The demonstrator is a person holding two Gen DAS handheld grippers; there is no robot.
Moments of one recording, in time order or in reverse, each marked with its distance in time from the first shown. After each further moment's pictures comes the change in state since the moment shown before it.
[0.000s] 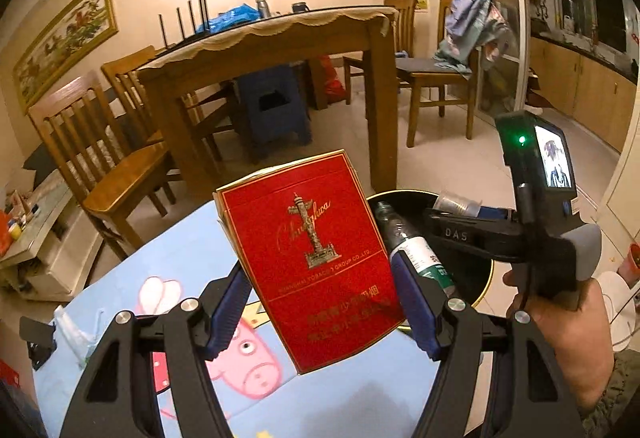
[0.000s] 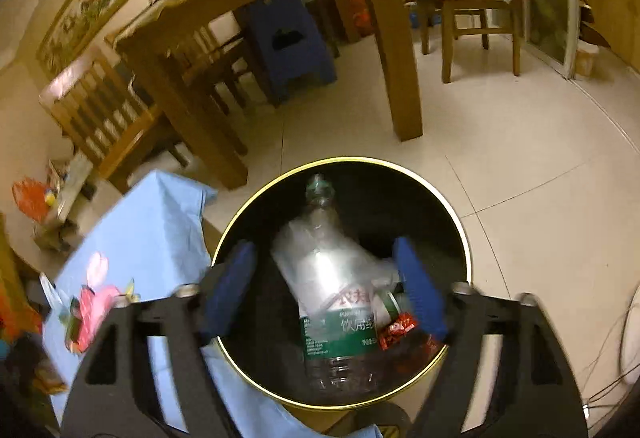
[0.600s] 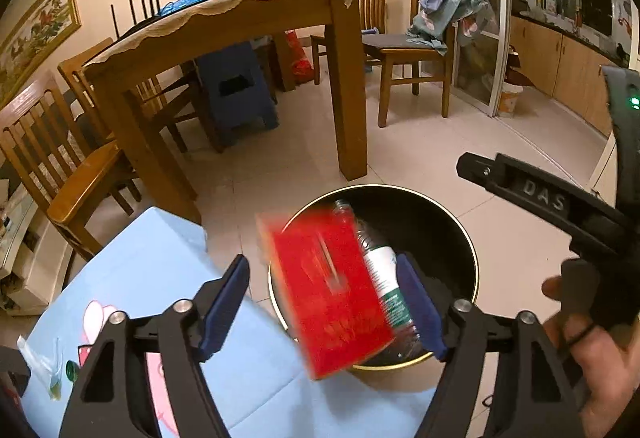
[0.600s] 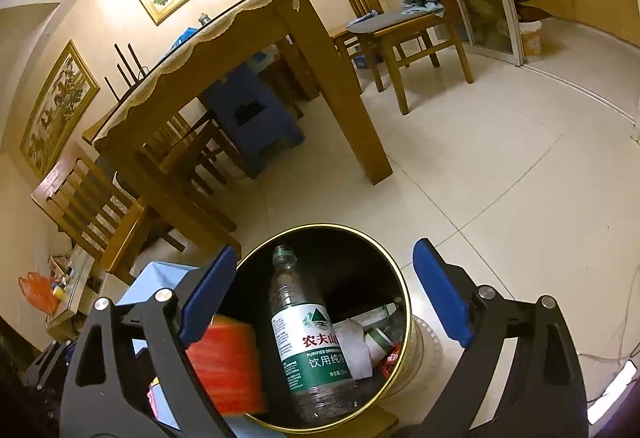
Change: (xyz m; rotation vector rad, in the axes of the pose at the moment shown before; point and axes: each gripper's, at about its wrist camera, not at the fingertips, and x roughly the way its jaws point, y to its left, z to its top) left arm 0.070 -0.040 0.026 0.049 0.072 -0.094; right arm -0.058 -0.061 0.008 0.236 -0.201 -0.021
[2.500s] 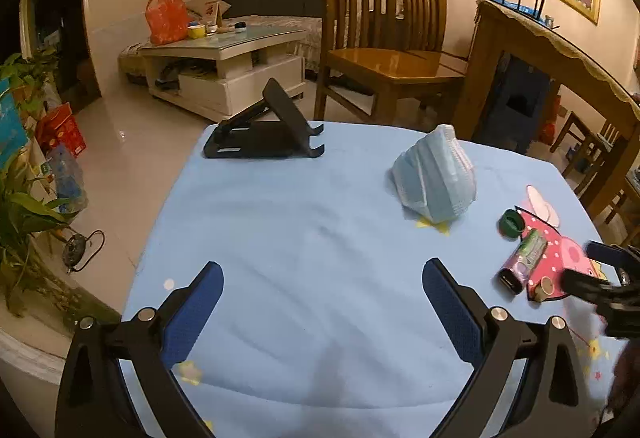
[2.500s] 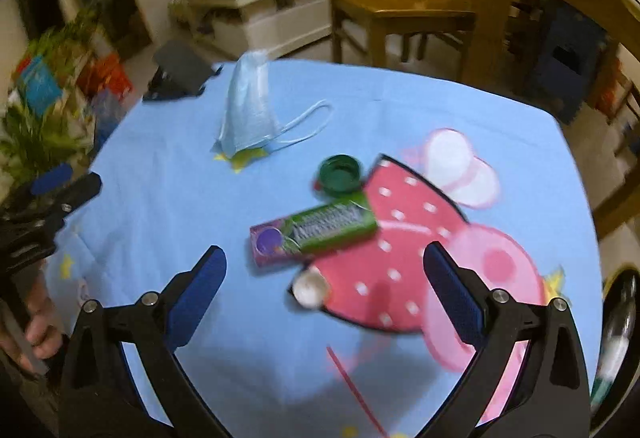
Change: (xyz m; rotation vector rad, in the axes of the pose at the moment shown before) left arm -0.195 0.360 -0.285 -0.751 0.054 0.529; right arm 0.038 0.418 -0.302 -1.058 0.560 0.475
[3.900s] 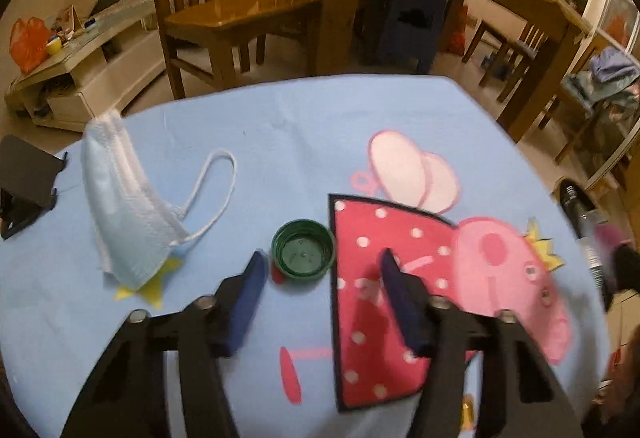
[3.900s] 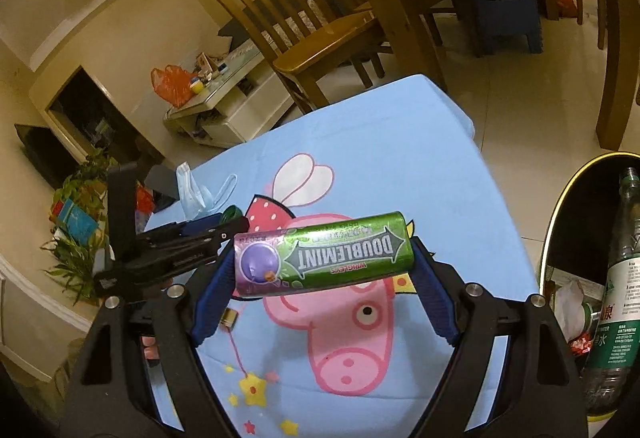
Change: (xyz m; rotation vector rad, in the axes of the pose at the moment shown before) left arm 0.107 -0.199 0.025 0.279 0.196 -0.258; right arm -0.102 -0.192 -0.084 0.448 -0.234 0.192
